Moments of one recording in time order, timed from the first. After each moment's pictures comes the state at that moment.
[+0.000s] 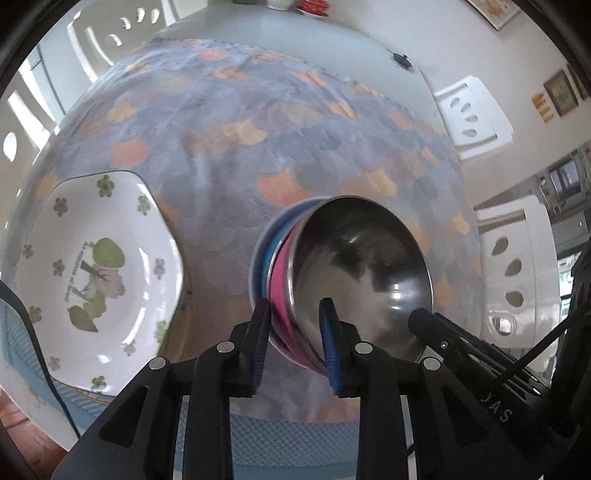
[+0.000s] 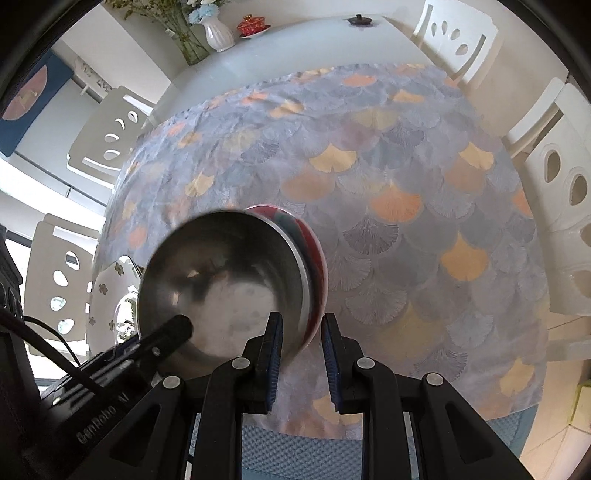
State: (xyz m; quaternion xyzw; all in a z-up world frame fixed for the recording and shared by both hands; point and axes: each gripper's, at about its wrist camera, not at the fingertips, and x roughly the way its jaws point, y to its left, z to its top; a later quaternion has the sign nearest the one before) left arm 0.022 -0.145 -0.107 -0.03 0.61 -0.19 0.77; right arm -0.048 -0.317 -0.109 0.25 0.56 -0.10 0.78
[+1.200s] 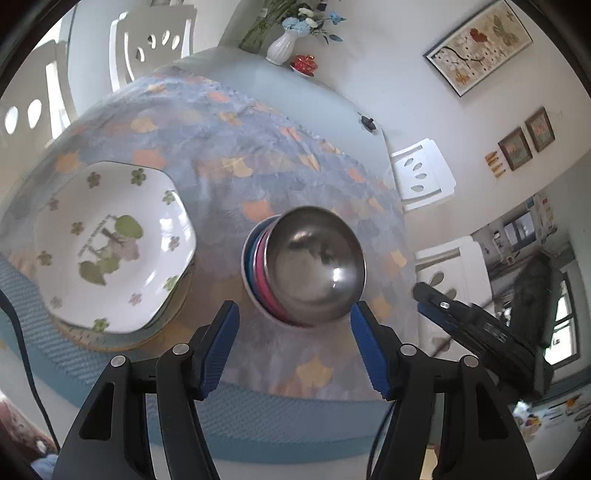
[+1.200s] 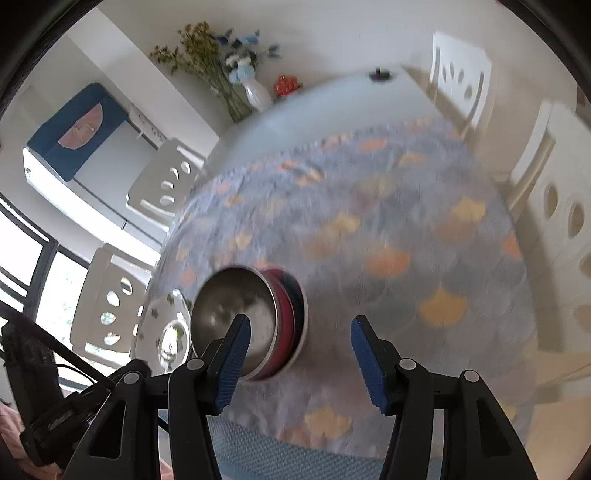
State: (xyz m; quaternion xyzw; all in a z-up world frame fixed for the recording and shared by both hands) left arm -0.051 -0.087 -0.056 -0.14 0.52 -0.24 0.81; right arm -0.098 -0.365 -0.072 0.28 0.46 -0.03 0.84
